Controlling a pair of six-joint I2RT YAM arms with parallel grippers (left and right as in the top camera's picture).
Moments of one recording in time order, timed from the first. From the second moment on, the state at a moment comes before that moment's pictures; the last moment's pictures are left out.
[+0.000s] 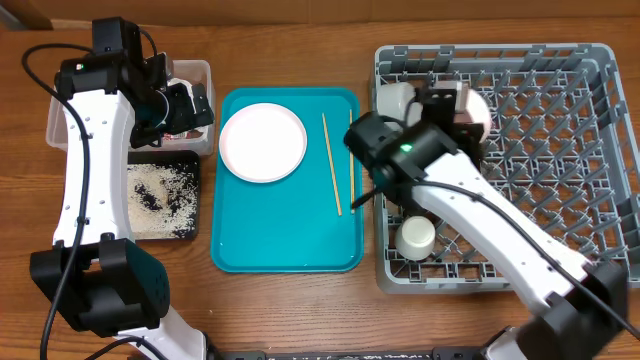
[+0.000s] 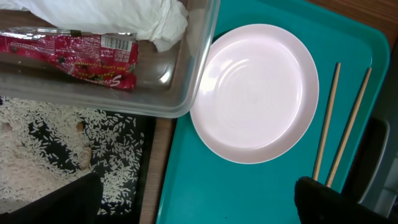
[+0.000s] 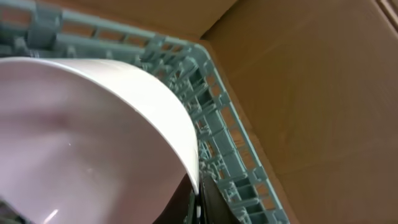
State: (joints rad) left arm 0.14 1.84 1.79 -1.24 0.19 -0.16; right arm 0.66 1.72 1.52 -1.44 1.21 0.84
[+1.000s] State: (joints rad) left arm 0.14 1.84 1.79 -1.24 0.19 -0.16; right arm 0.68 1.93 1.52 -1.60 0.97 1.01
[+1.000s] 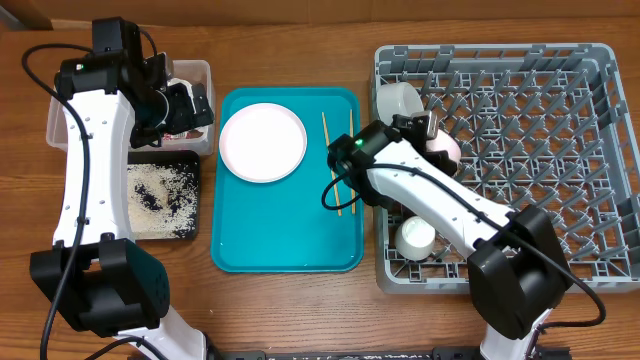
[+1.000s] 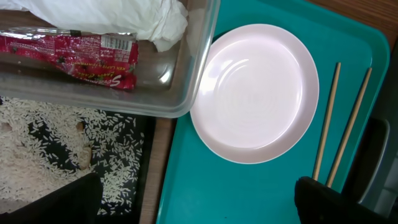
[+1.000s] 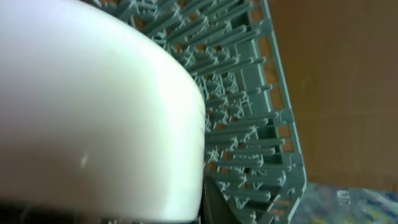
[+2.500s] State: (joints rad) left arm 0.14 1.84 1.80 -1.24 0.19 -0.16; right arm 0.70 2.09 1.77 -0.65 0.11 0.87
